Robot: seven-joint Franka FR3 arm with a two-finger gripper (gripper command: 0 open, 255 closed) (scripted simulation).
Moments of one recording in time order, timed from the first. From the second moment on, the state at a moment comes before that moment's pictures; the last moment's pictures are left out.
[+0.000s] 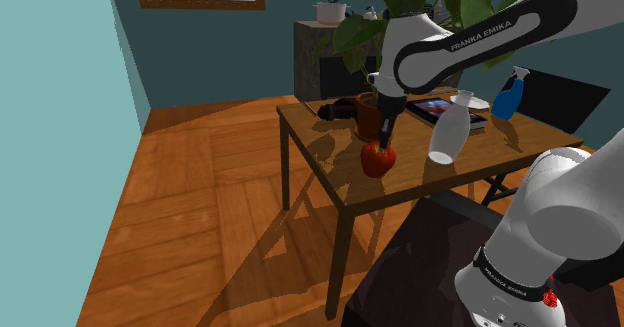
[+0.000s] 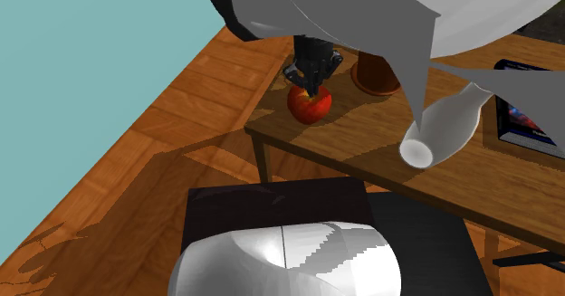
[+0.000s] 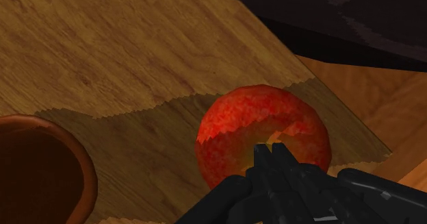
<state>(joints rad) 0.01 -0.47 -0.21 -2.63 -0.22 2.17 -0.36</state>
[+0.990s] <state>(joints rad) 0.01 -0.54 -0.20 -2.52 -0.20 1.99 -0.37</state>
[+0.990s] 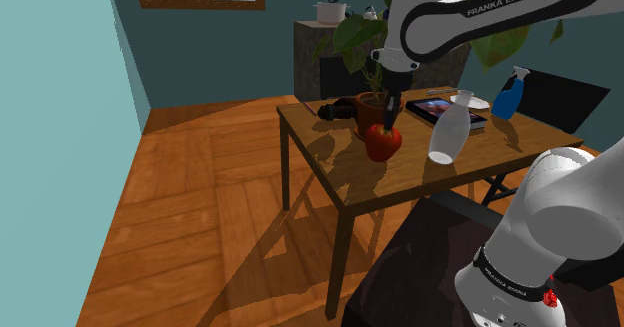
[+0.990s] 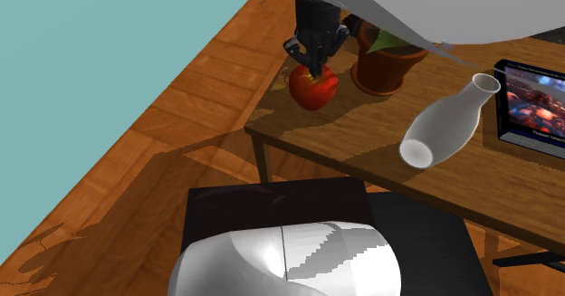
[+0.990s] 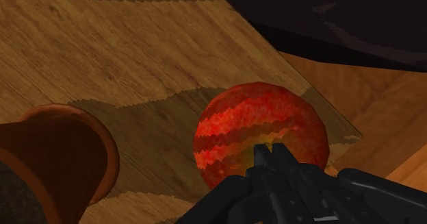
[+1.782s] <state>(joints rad) 0.02 -0.56 -0.18 -2.37 -0.19 1.82 -0.39</state>
